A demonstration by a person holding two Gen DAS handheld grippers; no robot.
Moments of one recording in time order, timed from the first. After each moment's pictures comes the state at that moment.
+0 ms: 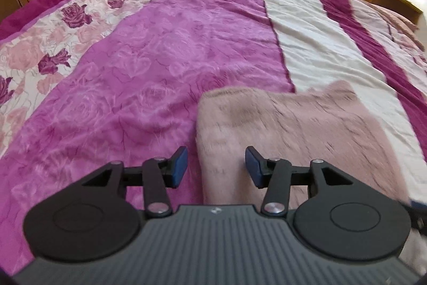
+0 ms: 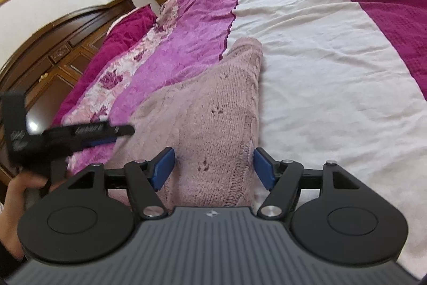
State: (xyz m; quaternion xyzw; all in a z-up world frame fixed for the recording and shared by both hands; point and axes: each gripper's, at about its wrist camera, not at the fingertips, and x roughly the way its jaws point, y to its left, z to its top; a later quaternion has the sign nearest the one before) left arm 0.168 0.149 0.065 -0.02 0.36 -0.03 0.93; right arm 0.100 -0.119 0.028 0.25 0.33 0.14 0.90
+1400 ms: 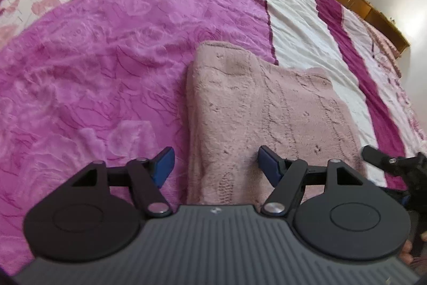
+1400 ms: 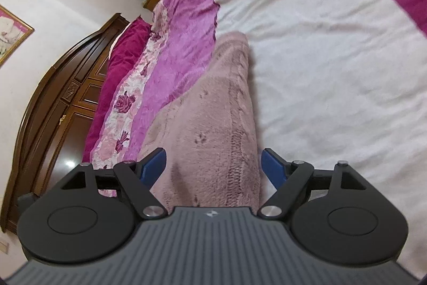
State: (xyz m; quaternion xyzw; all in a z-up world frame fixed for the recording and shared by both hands) left arm 0.144 0.180 0.044 -0.16 0.42 -0.08 0.89; right arm 0.141 -0.157 0.007 0.40 0.37 0.17 0.82
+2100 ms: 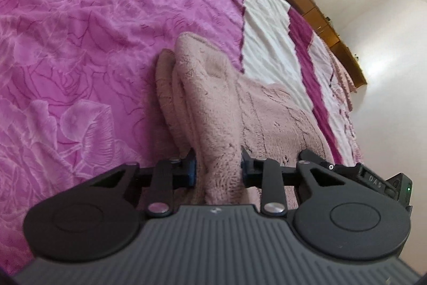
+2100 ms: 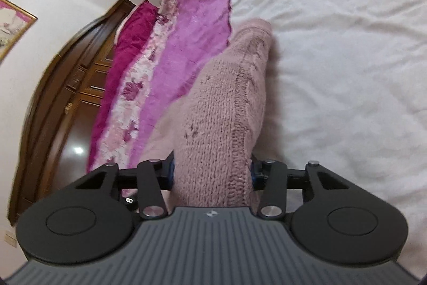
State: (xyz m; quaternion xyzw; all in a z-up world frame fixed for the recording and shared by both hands) left arm 0.150 0.198 0.034 -0.31 0.40 -0.16 0.85; right arm 0.180 -0.142 0.019 0.40 0.39 0.20 0.80
